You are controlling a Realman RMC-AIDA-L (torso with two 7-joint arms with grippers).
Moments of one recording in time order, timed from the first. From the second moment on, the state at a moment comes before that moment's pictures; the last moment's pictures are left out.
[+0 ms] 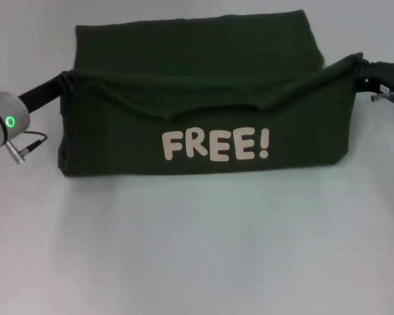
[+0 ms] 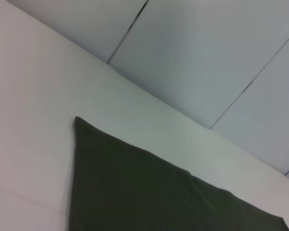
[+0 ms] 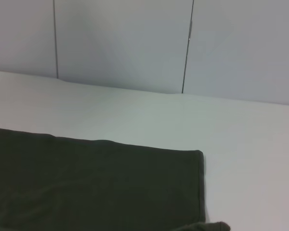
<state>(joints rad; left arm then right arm) -0.82 -2.10 0.21 0.38 1.99 0.72 -1.75 0.81 2.09 -0.39 -0.36 -1.72 -0.49 0.98</state>
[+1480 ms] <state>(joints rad) -0.64 -2.03 0.29 0.51 2.08 1.22 -1.83 0.64 2.01 -0.44 -0.38 -1.59 -0.87 1.26</state>
